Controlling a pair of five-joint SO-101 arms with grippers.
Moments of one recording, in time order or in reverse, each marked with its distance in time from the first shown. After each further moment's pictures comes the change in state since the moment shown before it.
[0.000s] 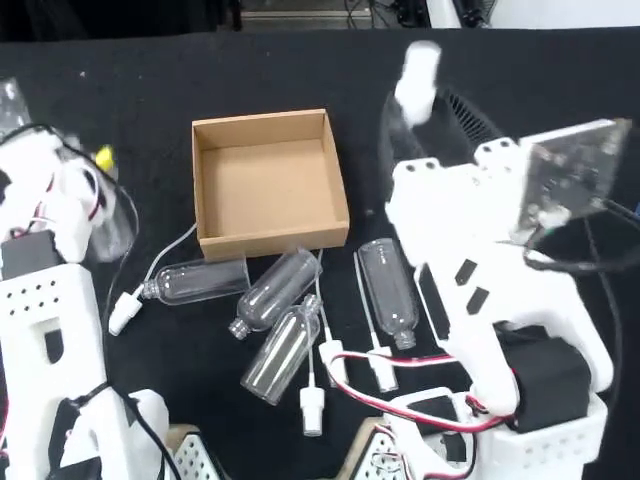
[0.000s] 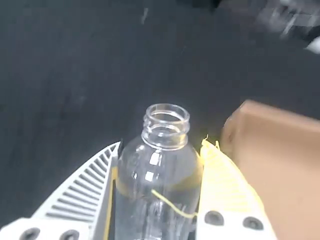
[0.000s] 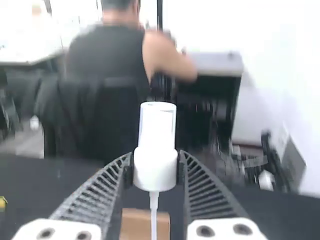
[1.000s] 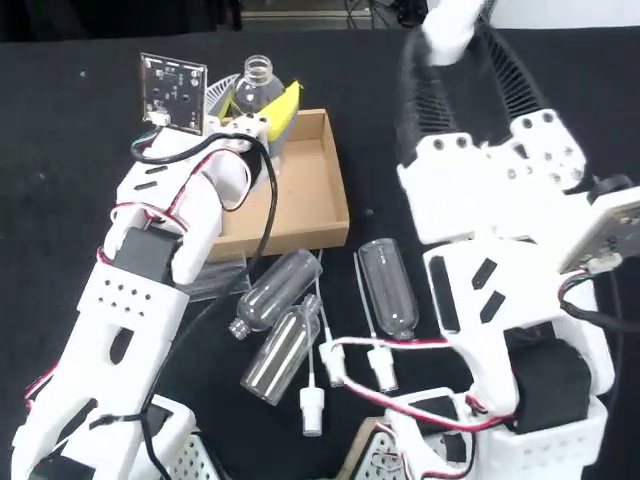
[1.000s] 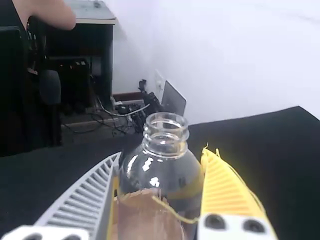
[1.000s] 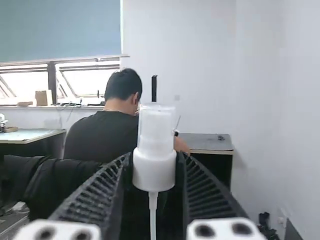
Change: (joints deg) left arm 36.0 0.0 -3.2 -23.0 0.0; right arm 3.5 -0.1 0.0 -17.1 -0.4
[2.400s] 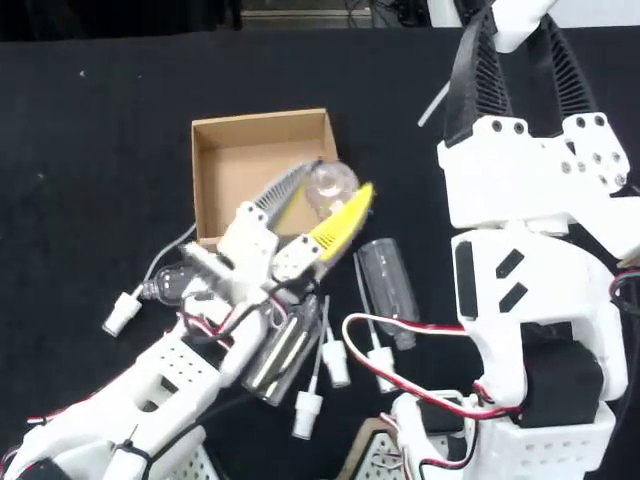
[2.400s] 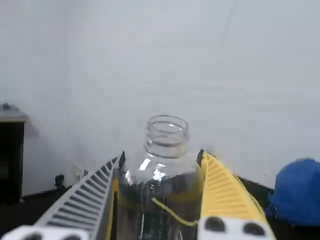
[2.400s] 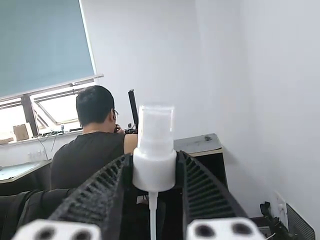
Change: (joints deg) left arm 18.0 -4.6 48.6 -71.6 0.0; right arm 6.0 0.0 0.0 -1.0 -10.5
